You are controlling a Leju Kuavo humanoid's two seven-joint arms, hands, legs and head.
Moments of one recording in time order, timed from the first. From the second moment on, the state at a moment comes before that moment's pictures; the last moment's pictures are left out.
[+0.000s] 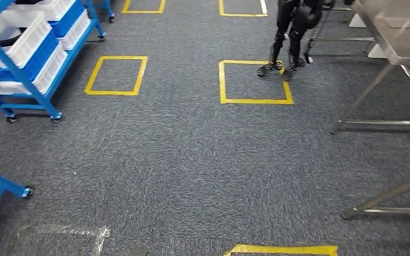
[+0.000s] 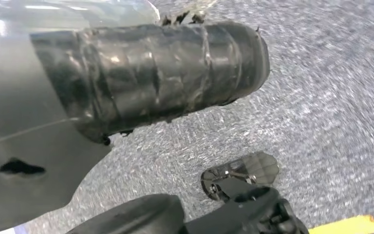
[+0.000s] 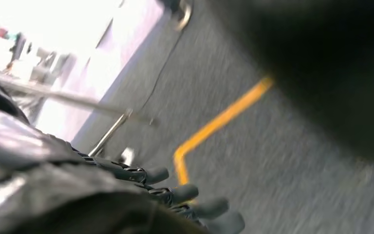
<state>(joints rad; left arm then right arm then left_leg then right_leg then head) -0.14 -0.03 -1.07 -0.24 0.58 0.42 -0.12 -0.07 0.09 -0.04 -0.19 0.80 -0.05 0.25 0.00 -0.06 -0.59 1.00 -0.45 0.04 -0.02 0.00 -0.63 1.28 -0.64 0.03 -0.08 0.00</state>
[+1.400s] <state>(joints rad) -0.14 -0.03 -1.07 -0.24 0.61 0.29 -0.02 -0.07 0.05 0.08 -0.20 0.80 -0.15 0.14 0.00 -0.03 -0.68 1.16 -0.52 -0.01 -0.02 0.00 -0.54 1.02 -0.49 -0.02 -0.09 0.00</state>
